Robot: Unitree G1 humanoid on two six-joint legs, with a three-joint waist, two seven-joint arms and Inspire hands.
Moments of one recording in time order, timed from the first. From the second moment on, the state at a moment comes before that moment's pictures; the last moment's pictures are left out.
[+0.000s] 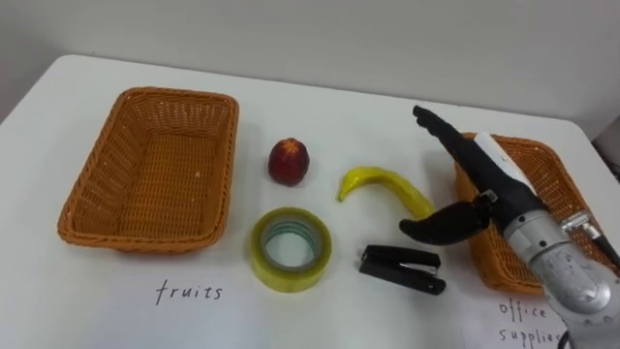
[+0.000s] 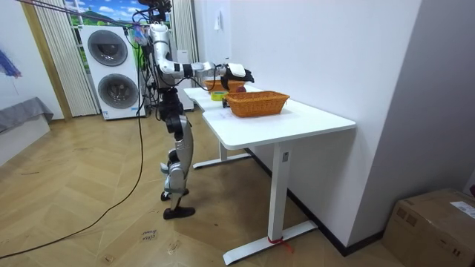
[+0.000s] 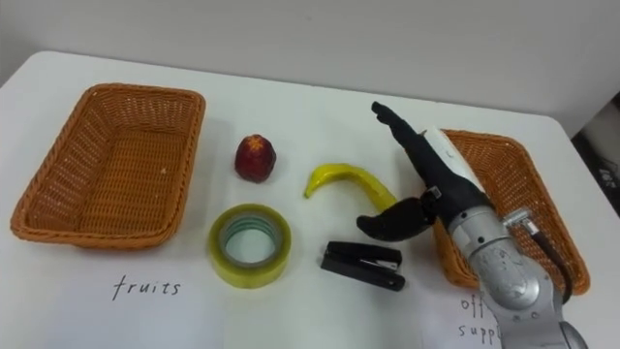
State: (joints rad) left arm 0.25 0.27 0.08 0.99 0.47 0.02 0.23; right arm 0.07 -0.44 0.02 -0.08 -0.26 -0.03 0.24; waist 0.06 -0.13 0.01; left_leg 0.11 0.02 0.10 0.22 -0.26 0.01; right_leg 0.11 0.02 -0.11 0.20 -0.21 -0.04
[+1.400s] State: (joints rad) left arm 0.28 0.27 0.07 0.92 0.47 0.04 0.25; right arm 0.07 -0.44 0.06 -0.07 -0.39 0.11 0.60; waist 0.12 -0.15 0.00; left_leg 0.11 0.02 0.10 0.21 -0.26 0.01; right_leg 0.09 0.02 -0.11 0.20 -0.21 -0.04
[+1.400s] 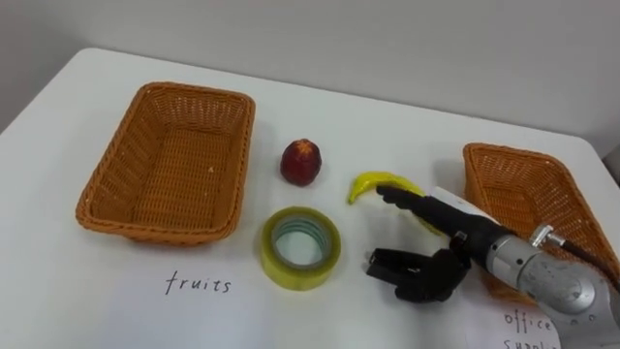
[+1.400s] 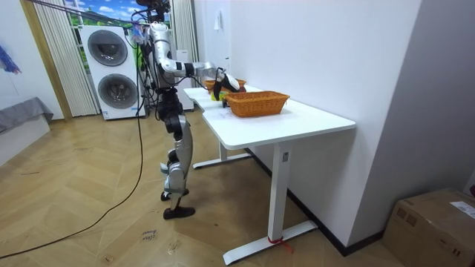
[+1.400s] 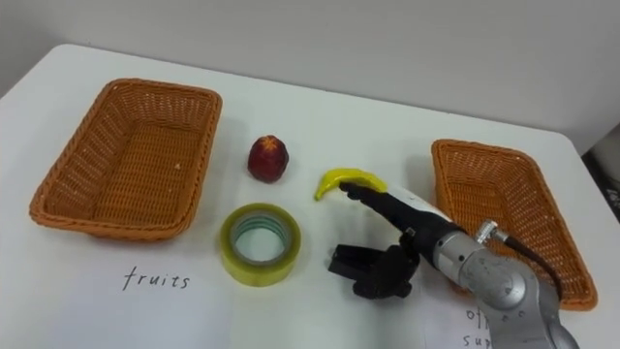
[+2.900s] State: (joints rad) left arm 0.28 0.27 0.06 0.88 0.47 0.09 0.22; right arm 0.09 -0.44 0.07 -0.05 -0.57 0.15 0.64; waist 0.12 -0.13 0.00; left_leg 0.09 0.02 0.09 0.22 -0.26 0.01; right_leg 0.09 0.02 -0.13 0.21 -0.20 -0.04
